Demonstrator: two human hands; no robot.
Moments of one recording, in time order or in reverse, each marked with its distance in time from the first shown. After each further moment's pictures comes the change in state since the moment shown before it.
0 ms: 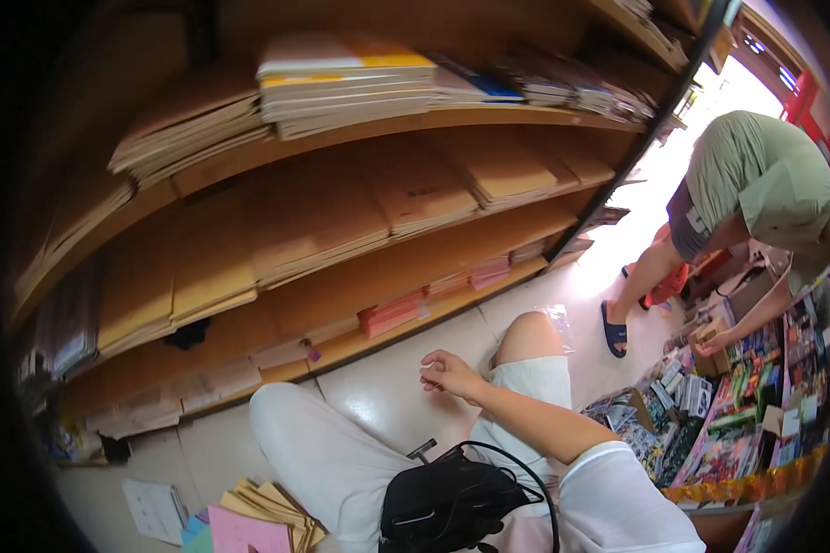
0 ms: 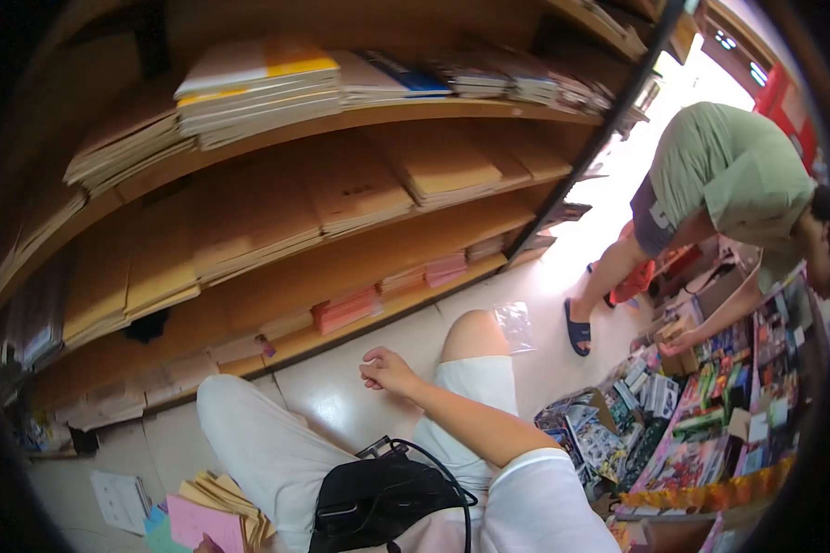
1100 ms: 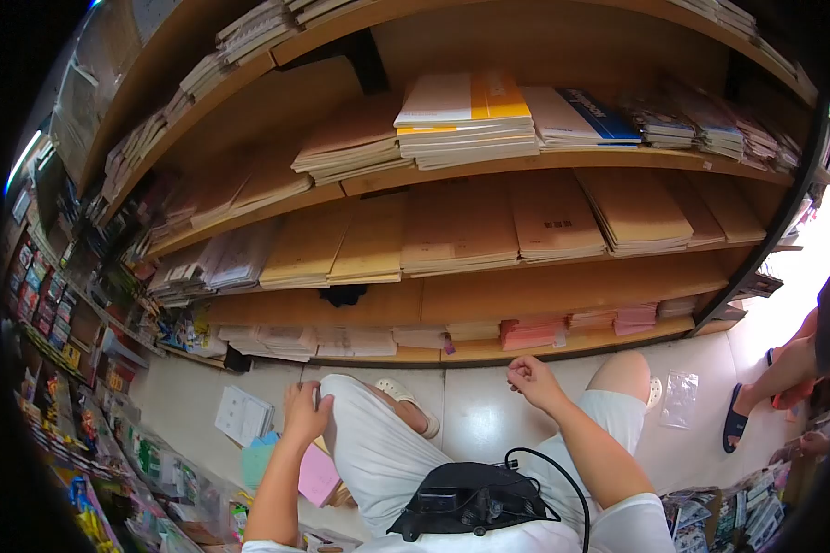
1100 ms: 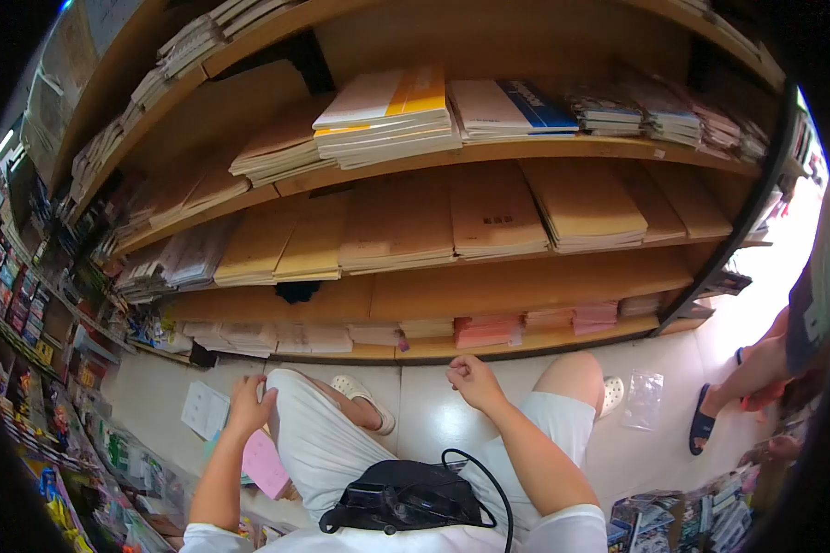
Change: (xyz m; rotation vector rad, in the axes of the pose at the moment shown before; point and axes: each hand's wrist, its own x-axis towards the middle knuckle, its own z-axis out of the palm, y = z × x) left_hand -0.281 0.279 0.123 0.778 0.214 1.201; right_hand 0.031 -0.014 0.002 -0.109 -0.221 -0.373
